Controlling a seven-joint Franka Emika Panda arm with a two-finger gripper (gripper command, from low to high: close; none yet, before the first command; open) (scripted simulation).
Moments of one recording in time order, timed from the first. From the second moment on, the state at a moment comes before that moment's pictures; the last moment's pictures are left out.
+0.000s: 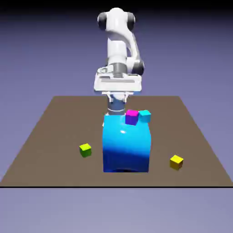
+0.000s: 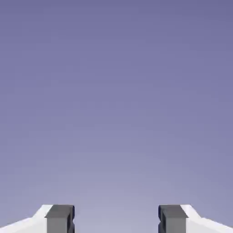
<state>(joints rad) 0.03 -0.53 0.02 -2.79 -0.04 3.02 0.69</state>
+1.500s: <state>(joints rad) 0.05 0.21 0.42 -2.25 -0.61 2.52 -0.25</state>
